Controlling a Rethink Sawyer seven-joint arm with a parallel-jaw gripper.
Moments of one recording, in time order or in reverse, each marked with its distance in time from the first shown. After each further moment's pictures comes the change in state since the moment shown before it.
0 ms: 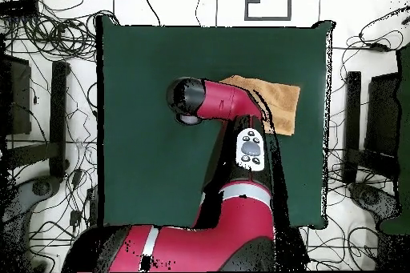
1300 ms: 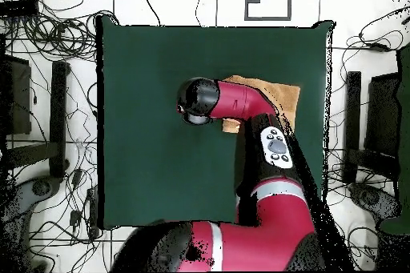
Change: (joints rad) arm -0.180 -0.057 0.236 0.065 -0.171 0.000 -0.002
